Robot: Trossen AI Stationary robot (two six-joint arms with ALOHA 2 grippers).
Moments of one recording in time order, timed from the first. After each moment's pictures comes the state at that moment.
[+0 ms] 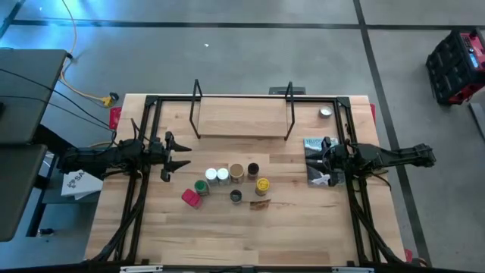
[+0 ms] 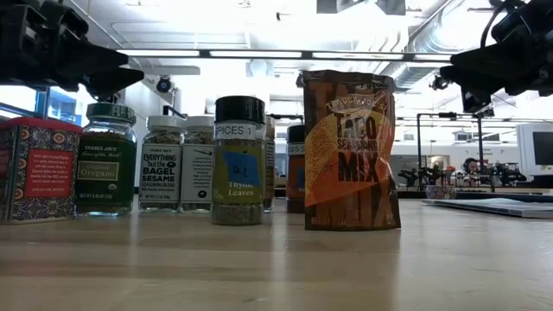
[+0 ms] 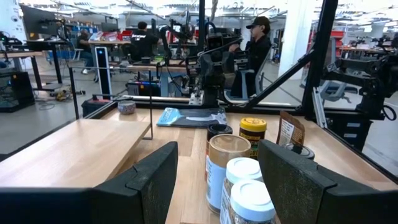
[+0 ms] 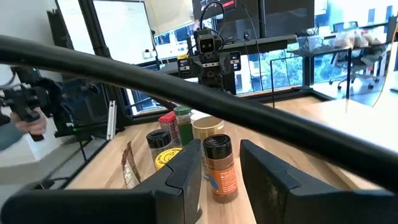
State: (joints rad) left arm -0.01 0.01 0.01 0.03 -0.06 -0.02; right arm 0.15 0.01 0.01 0.04 0.15 0.16
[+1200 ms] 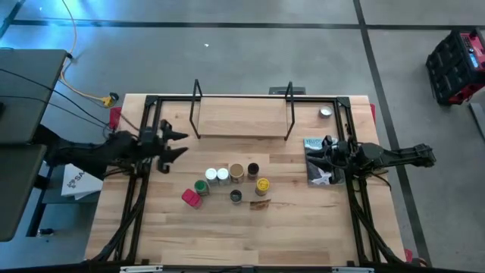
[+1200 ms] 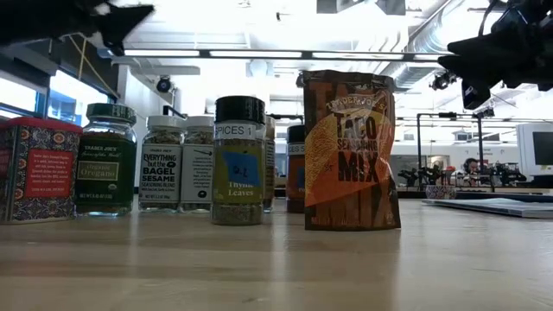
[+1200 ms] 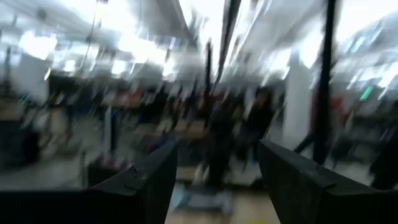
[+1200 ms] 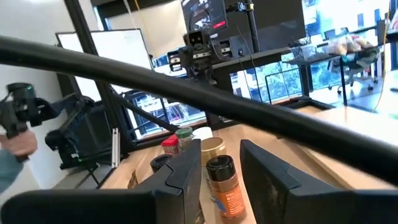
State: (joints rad) left arm -0.03 0.36 0.21 0.37 -0.14 0.01; right arm 0.15 0.01 0.01 0.12 0.19 0.24
